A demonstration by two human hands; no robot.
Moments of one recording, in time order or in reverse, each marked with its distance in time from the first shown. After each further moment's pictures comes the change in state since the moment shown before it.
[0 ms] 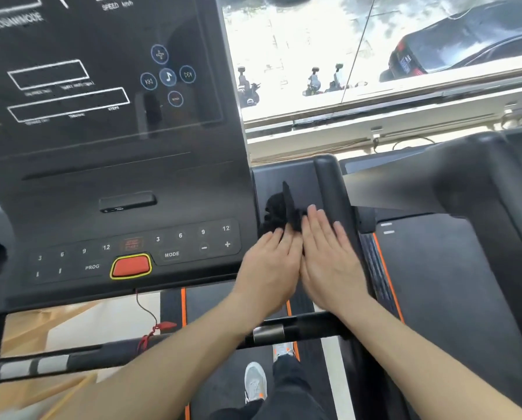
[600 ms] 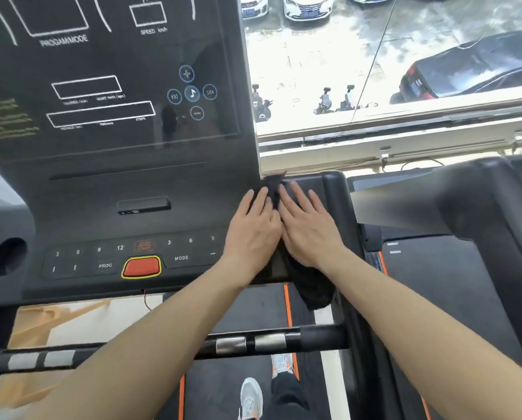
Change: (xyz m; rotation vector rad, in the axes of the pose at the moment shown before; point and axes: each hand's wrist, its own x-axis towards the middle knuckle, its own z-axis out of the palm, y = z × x) left_hand 0.036 -0.050 -0.031 0.332 -0.042 -0.146; right_hand 0.095 -0.007 -0.016 -0.111 -0.111 -0.232
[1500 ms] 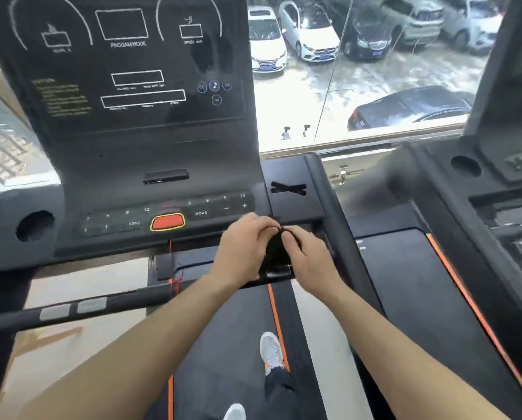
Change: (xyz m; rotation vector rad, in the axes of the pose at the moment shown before) left_hand -0.169 0.009 -0.040 -0.981 0.247 -0.138; right_hand -0.175 -0.141 -0.045 0.903 0.326 0.375
